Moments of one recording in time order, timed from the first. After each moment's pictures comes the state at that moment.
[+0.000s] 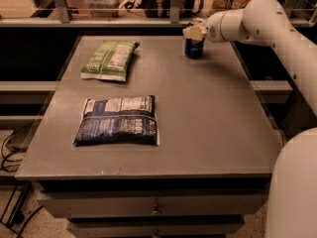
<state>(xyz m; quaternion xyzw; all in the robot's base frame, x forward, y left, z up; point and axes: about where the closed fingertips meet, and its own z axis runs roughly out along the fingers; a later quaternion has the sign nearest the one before) 0.841 -0.121 0.917 -0.30 0.77 0.15 0.54</state>
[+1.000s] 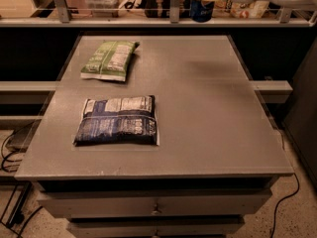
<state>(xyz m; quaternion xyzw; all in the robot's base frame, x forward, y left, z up) 0.763 -0.115 1.071 -0.38 0.68 0.15 0.61</state>
